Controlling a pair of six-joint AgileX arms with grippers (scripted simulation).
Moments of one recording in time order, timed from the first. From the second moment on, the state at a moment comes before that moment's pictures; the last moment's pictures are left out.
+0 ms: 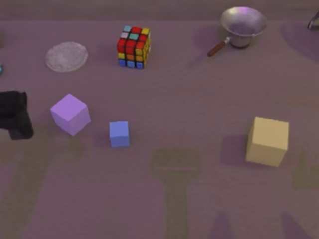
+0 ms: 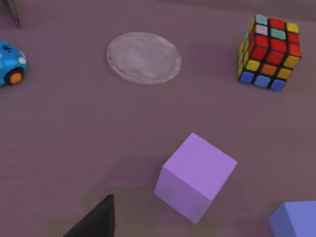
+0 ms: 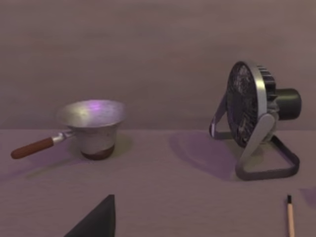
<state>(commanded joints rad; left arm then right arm) -0.15 0.68 0.59 -0.39 0.00 -0.19 0.00 0.00 0.00 0.00 0.00 0.00</state>
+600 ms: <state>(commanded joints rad) -0.37 1.73 1.39 -0.94 0.00 -0.44 0.00 0.00 0.00 0.00 0.00 0.00</state>
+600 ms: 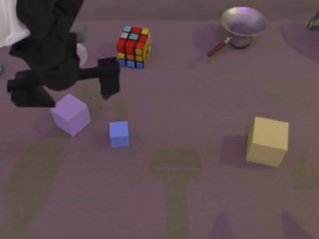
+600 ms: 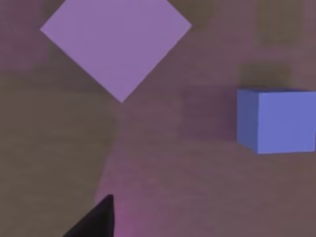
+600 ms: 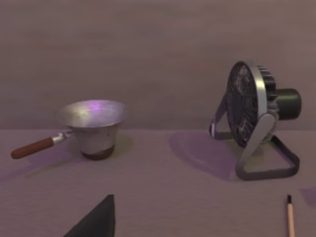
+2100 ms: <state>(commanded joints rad) -0.46 2.28 1.58 -0.87 0.00 -0.55 0.00 0.00 0.00 0.00 0.00 0.00</state>
